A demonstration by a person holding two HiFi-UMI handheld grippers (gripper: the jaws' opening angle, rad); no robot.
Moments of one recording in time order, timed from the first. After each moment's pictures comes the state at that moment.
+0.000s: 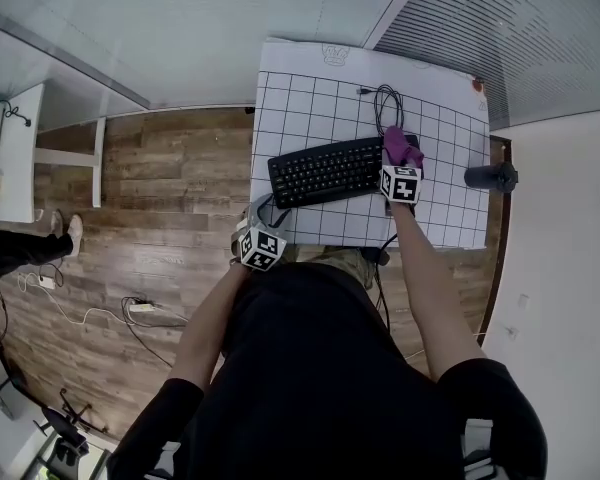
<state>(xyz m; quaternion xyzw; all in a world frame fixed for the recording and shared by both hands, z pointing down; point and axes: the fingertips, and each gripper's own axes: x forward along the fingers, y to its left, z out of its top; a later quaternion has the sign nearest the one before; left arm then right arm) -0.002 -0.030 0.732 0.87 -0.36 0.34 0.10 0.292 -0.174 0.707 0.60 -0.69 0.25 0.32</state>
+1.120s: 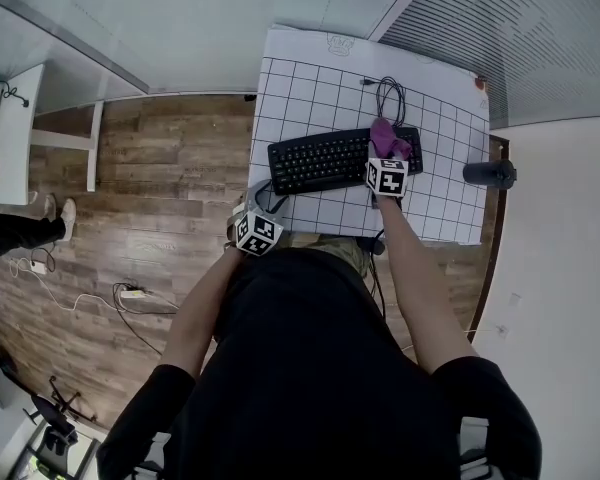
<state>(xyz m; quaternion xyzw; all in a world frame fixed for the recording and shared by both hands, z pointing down) -0.005 -0.030 0.733 0.87 -0.35 0.34 0.11 0.246 -0.168 0.707 0.58 -0.71 0.25 0.32</state>
